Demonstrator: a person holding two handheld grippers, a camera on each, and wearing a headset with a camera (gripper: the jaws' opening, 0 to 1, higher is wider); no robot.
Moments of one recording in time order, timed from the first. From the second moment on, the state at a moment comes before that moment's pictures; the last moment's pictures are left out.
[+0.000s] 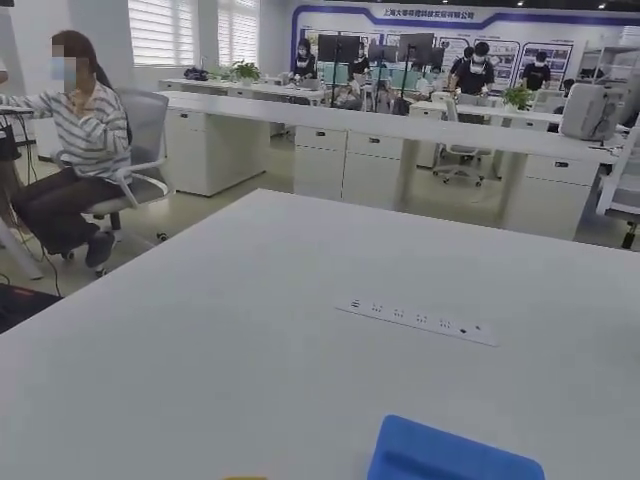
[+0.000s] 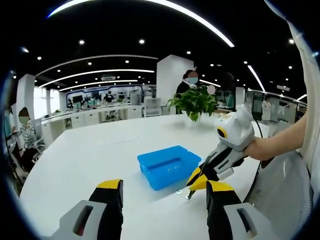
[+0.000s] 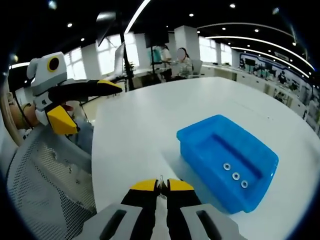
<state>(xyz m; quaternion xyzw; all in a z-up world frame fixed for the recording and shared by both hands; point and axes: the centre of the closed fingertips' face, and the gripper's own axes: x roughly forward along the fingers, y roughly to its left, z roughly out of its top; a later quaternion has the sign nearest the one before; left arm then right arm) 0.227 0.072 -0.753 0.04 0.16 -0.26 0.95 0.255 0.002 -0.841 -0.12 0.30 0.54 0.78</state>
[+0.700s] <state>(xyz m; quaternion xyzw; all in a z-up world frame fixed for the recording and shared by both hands) 0.227 0.075 -0.759 0.03 0.17 -0.25 0.95 0.262 -0.003 -0.810 -0.01 0.28 0.53 0.80</state>
